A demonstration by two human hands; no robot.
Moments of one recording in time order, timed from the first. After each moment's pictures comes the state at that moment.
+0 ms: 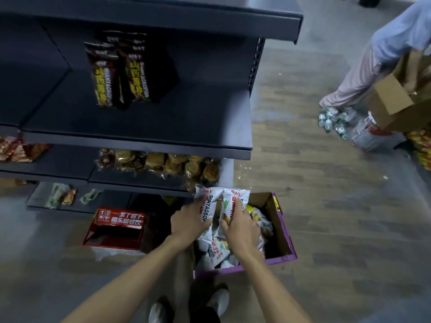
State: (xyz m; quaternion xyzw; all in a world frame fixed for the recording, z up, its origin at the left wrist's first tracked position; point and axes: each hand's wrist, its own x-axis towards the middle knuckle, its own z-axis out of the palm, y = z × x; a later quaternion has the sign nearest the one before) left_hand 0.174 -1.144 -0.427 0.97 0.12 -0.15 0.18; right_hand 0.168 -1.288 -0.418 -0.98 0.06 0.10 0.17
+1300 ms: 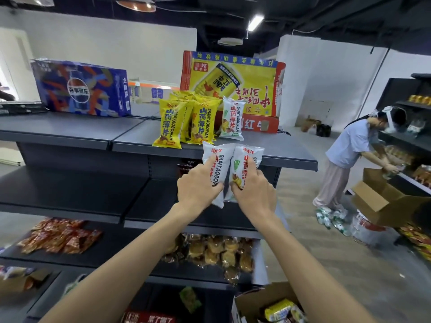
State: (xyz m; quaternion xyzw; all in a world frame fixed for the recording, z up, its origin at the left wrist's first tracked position) left_hand 0.165 -0.919 -0.102 0.93 0.02 0.33 0.18; right_hand 0.165 -1.063 -0.099 -0.94 -0.03 -0.29 0.20
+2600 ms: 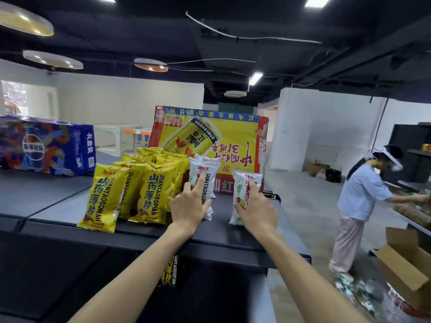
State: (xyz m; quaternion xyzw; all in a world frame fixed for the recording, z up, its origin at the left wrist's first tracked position) left_hand 0.424 -0.995 -0.044 0.91 0.08 0.41 0.08; right_hand 0.437 -1.174 -0.030 -0.94 -0.05 -0.27 0.21
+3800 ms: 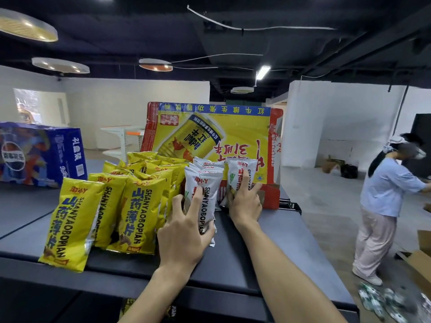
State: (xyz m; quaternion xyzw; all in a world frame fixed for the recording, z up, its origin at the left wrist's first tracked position) left_hand 0.434 -0.996 -0.058 0.90 0.10 0.41 0.10; right_hand 0.586 -1.108 -0.051 -0.90 -0.02 -0.30 0.30
